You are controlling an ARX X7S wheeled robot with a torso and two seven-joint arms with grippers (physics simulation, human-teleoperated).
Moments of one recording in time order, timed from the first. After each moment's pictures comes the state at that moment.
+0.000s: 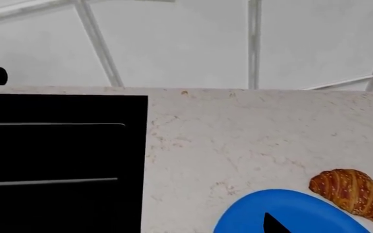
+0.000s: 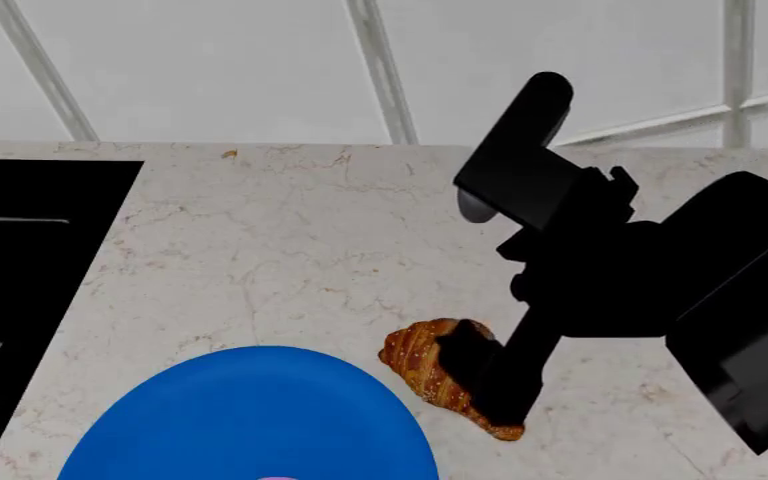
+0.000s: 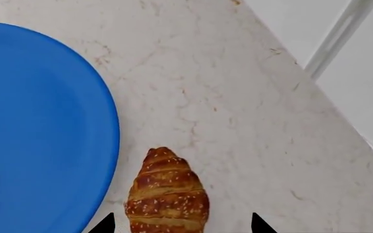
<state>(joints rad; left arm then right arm) -0.91 -1.13 0.35 0.64 -2.14 -0.76 -1.12 1.39 0.68 -1.00 0.05 0.62 1.04 -0.65</state>
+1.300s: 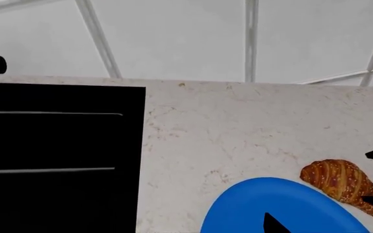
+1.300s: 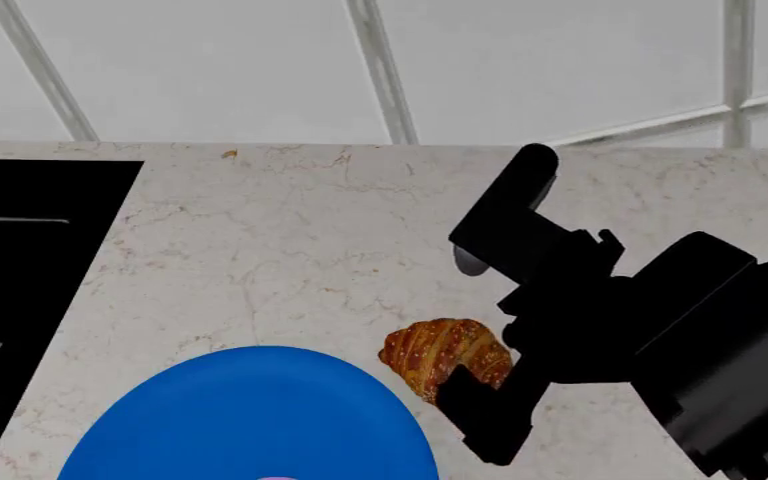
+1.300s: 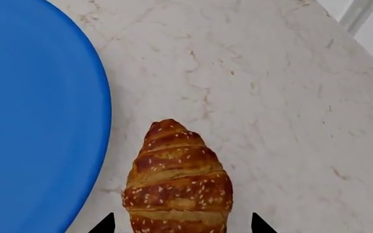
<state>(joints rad) -0.89 -1.17 0.33 0.71 -2.22 -0.71 -1.17 1.30 0.63 -1.04 0.17 0.59 0.98 -0.63</state>
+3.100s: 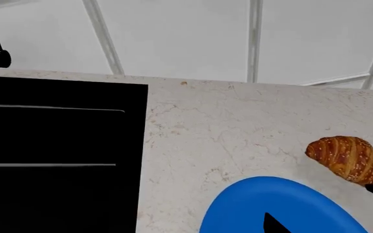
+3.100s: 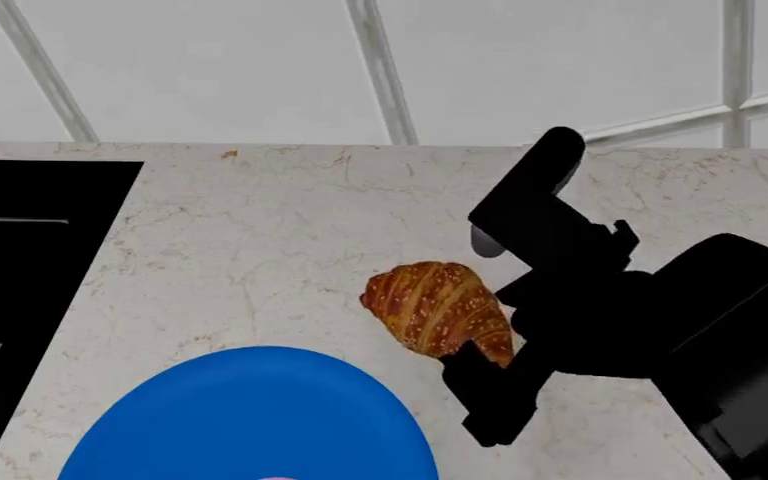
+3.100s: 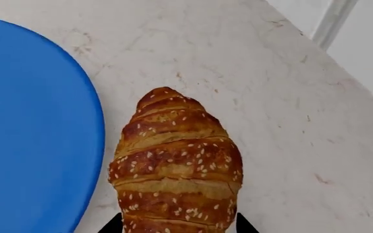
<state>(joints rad) -0.86 -1.20 0.31 0.73 -2.23 -0.67 -1.18 1.27 0.66 -0.97 0.14 0.66 0.96 -0.56</state>
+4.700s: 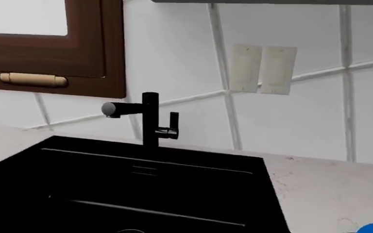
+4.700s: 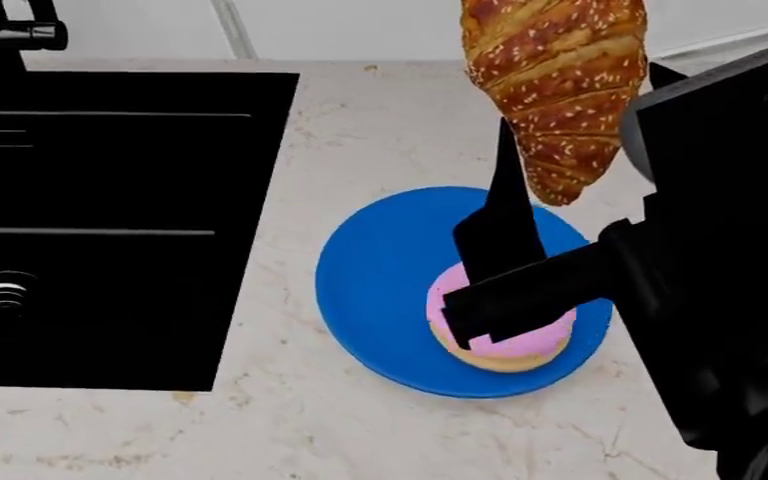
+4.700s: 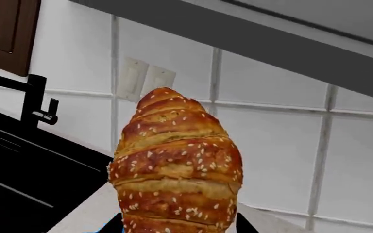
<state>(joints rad) -0.60 -1.10 0.21 0.72 -1.50 -0.50 -1.04 1.05 0.78 -0.13 -0.71 1.43 1.22 0.71</state>
